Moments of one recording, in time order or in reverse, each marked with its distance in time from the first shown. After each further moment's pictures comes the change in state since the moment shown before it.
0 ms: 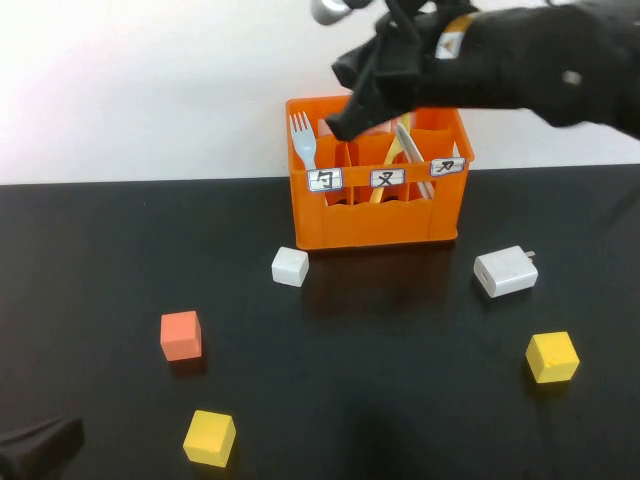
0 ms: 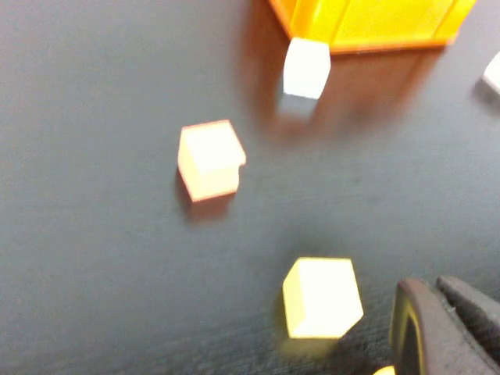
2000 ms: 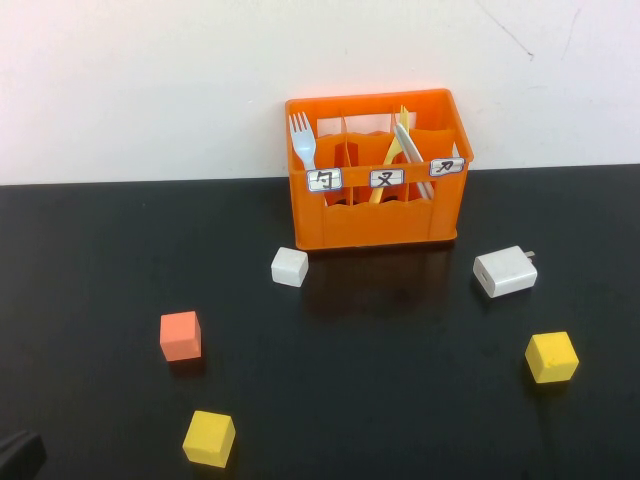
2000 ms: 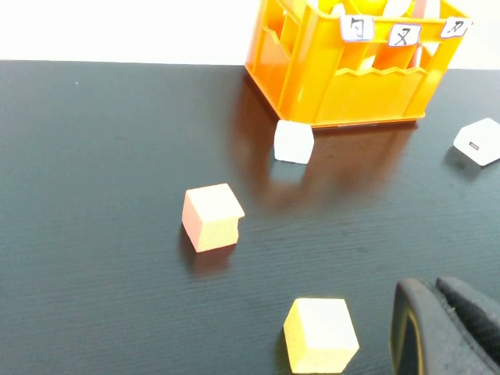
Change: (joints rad) right arm 0.006 -1.579 1.226 -0.075 0.319 -0.041; left arm 0.000 -0.254 0.076 0.039 0.006 -0.004
